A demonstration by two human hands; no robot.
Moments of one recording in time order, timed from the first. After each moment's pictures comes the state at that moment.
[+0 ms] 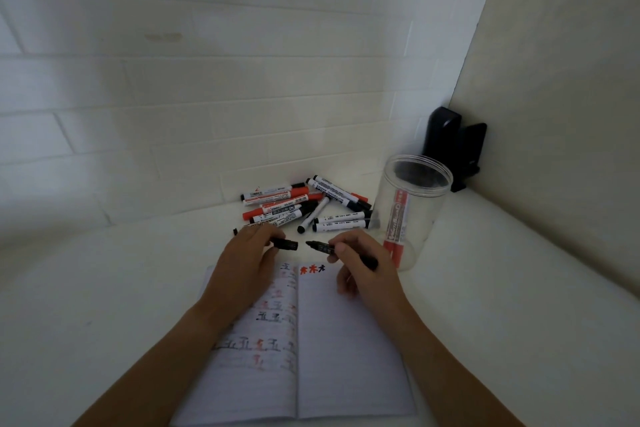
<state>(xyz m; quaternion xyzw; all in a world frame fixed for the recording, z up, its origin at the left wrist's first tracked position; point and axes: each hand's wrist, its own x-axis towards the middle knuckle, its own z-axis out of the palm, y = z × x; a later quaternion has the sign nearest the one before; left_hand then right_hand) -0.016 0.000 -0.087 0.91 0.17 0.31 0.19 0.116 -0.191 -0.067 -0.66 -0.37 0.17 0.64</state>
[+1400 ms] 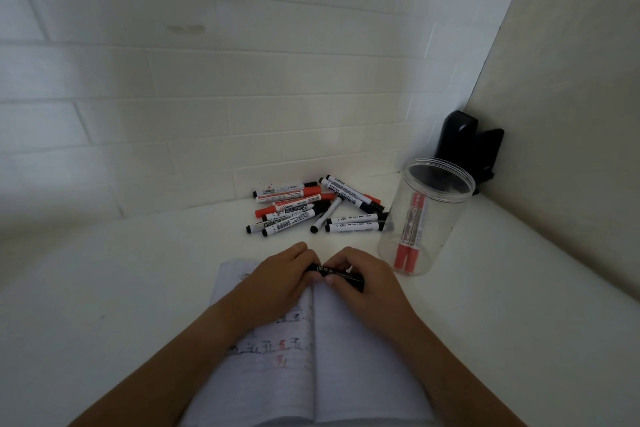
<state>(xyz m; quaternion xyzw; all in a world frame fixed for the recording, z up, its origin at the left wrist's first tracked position) -0.009 -0.010 -0.096 0.96 0.01 0.20 0.22 0.111 -0.183 -0.080 -0.74 -0.51 0.06 0.44</state>
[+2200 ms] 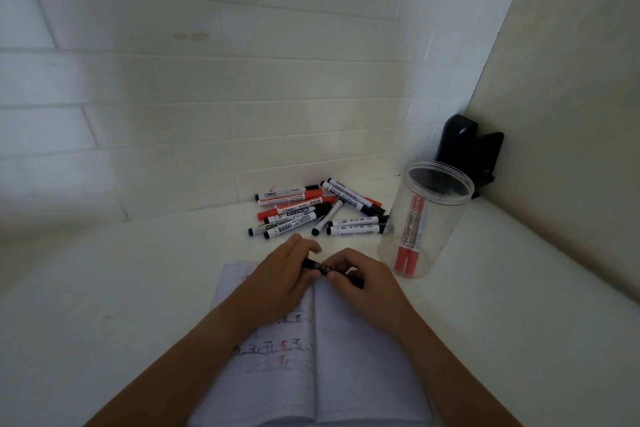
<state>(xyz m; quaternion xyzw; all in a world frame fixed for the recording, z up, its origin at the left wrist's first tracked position) -0.011 -0.010 -0.098 0.93 0.03 0.26 0.25 0.109 -0.183 -0.073 -0.74 -0.46 0.16 0.47</state>
